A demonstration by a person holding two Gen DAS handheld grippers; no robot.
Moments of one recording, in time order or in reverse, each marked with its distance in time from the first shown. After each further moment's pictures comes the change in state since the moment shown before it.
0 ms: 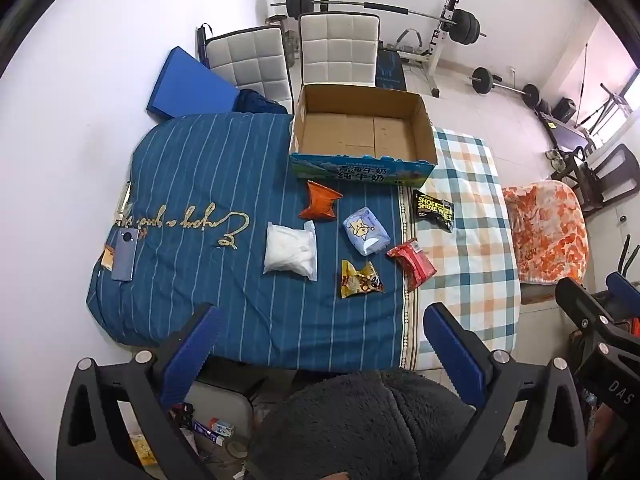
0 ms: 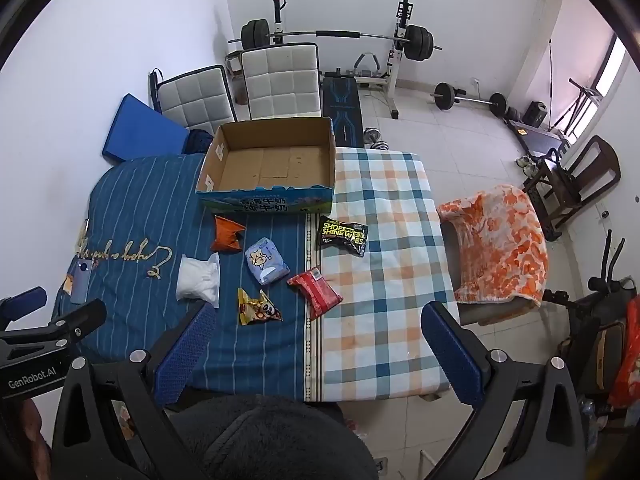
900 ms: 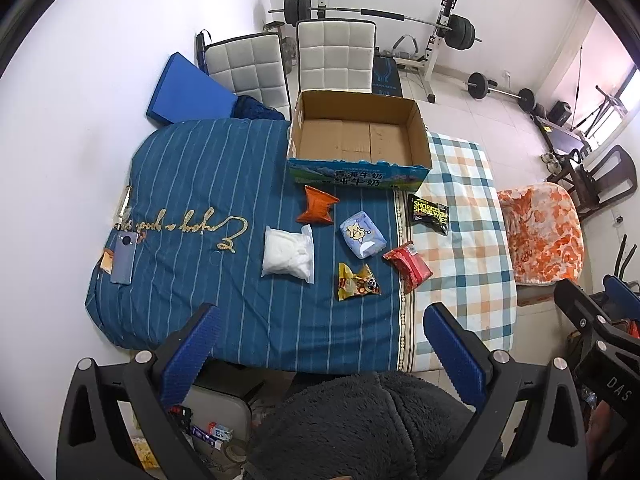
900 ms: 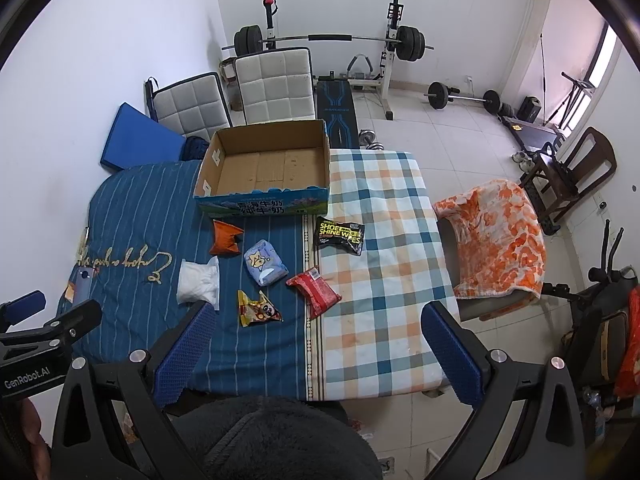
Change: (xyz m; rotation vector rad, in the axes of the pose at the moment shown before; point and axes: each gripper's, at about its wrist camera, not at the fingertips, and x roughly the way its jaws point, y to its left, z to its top) left arm -0.011 -0.004 -0.003 0.000 -0.022 -0.011; right arm -0.011 -0.003 -0.007 0.033 -0.013 0.001
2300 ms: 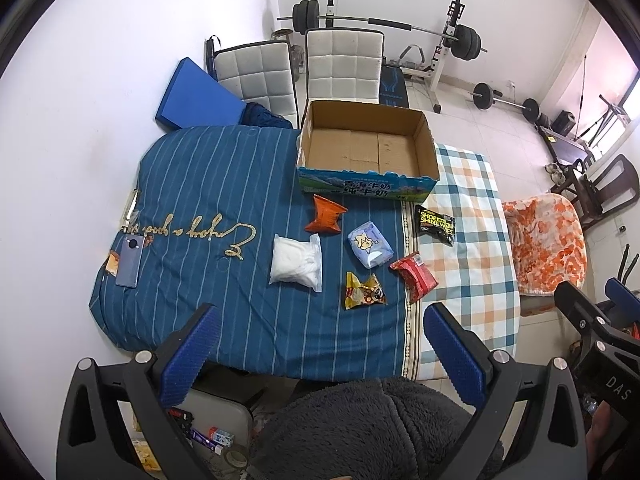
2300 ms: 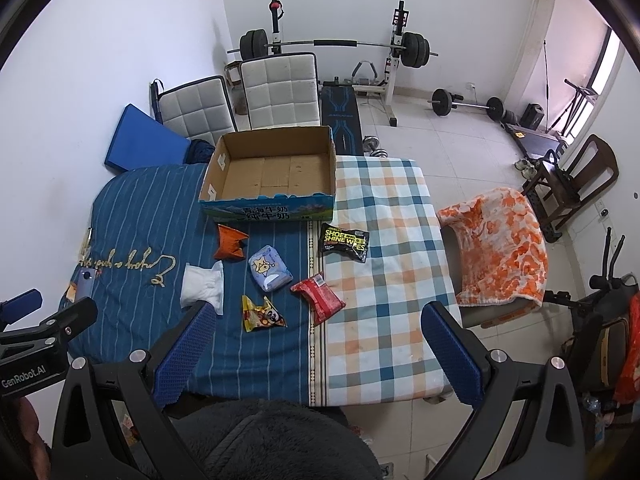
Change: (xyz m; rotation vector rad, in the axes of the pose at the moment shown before) left arm -0.004 0.012 0.000 -0.018 -0.034 0.012; right arm -0.007 0.003 0.005 -0.009 -0.019 0.008
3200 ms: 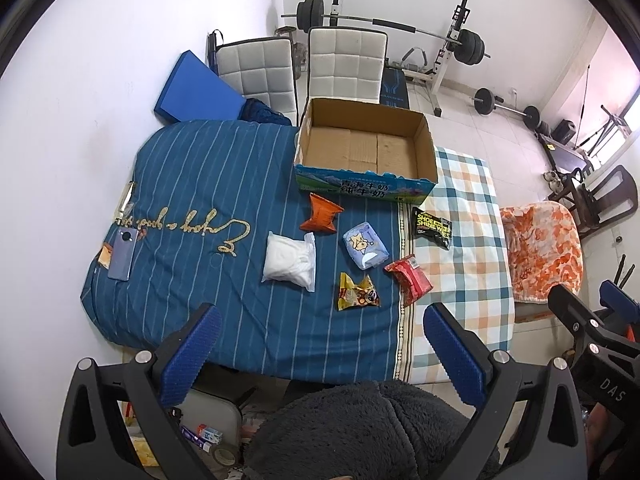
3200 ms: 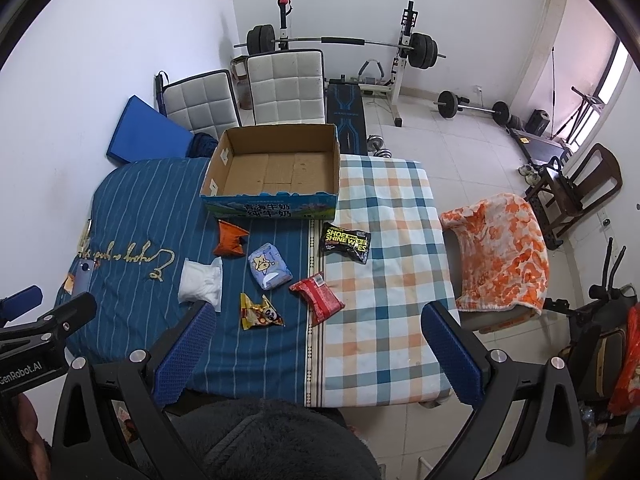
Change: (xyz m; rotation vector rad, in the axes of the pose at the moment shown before) left arm 0.011 -0.002 -0.002 -0.037 0.001 -0.013; right arm 0.014 0.005 0.002 -0.034 0.008 0.007
